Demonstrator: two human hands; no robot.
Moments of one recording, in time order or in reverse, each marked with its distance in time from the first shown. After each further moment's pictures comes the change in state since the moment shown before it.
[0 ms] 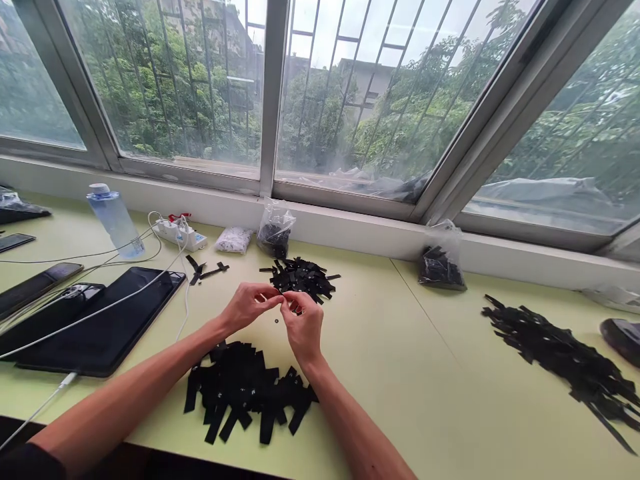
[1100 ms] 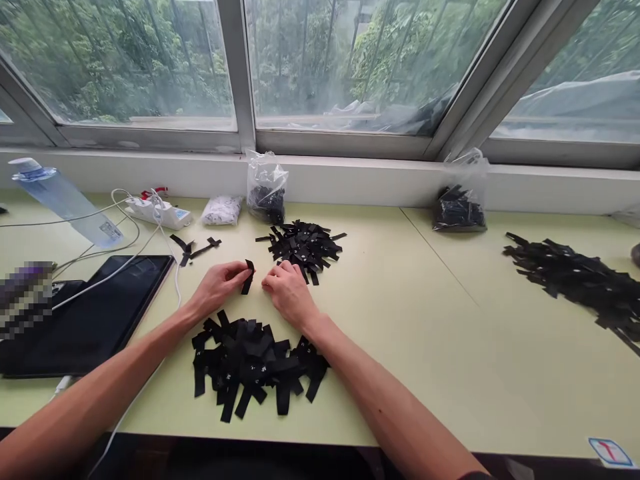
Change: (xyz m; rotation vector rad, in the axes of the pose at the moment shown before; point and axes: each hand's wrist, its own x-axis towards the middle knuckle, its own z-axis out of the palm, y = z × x) left_hand -0.033 -0.032 -0.043 0.096 -0.047 -0.238; right_hand 0.000 0.025 0.032 -0.452 -0.511 -0.388
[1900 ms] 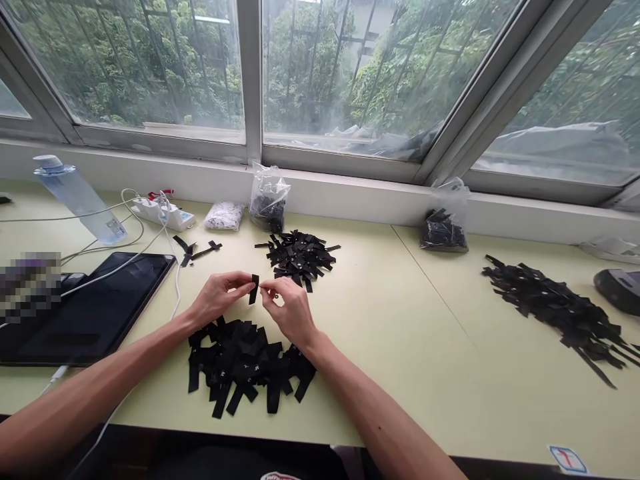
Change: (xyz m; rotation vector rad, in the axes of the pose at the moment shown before) left_hand -0.014 0.013 0.009 -0.151 0.029 0.099; right_hand -0.018 -0.026 -0.030 0.480 0.310 0.082
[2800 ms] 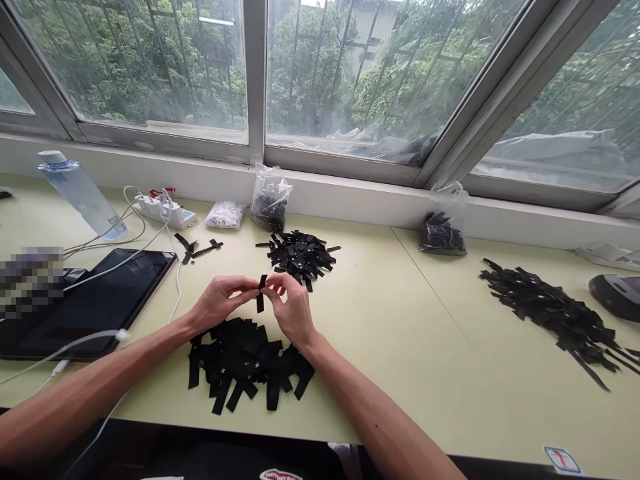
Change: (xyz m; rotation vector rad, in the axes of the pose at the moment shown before) left_hand -0.009 0.014 0.006 -0.055 -0.026 0.088; right_hand -0.001 0.000 0.004 0.076 0.073 0.138
